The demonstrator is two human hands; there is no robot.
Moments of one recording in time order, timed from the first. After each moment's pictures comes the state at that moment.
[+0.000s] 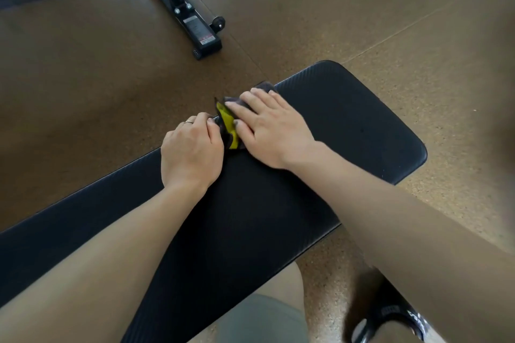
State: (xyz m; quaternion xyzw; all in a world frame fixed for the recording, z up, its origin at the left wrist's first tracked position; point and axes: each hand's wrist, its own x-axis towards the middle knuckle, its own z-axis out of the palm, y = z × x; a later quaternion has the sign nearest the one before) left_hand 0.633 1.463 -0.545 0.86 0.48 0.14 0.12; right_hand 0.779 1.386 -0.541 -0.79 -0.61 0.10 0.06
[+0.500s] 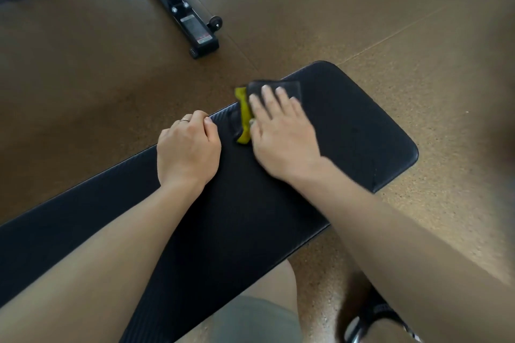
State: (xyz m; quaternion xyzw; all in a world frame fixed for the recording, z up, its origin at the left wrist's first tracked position) left_hand 0.635 1.458 -0.545 0.85 0.49 0.15 0.13; right_hand 0.770 1.362 -0.540 -0.86 -0.50 0.08 0.07
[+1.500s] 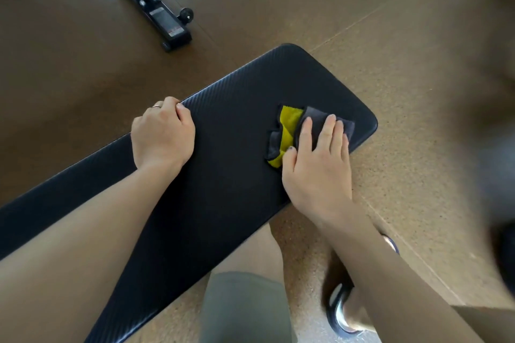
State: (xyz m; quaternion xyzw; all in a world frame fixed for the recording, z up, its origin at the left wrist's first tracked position) left_hand 0.636 1.455 -0.545 0.86 0.47 0.13 0.11; right_hand 0.739 1.236 -0.529 -0.96 -0.28 0.10 0.03
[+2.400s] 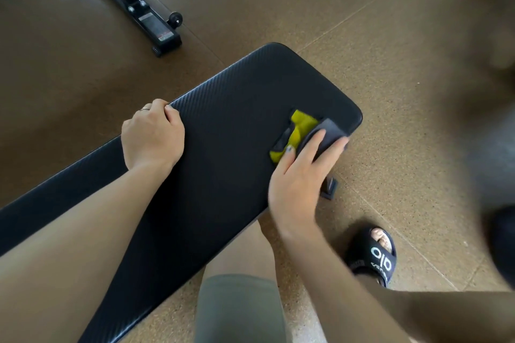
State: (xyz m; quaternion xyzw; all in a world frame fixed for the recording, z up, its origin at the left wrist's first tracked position) left_hand 0.635 1.455 -0.547 0.87 0.47 0.13 0.10; right_hand 0.708 1.244 -0.569 -0.94 -0.08 -0.01 0.34
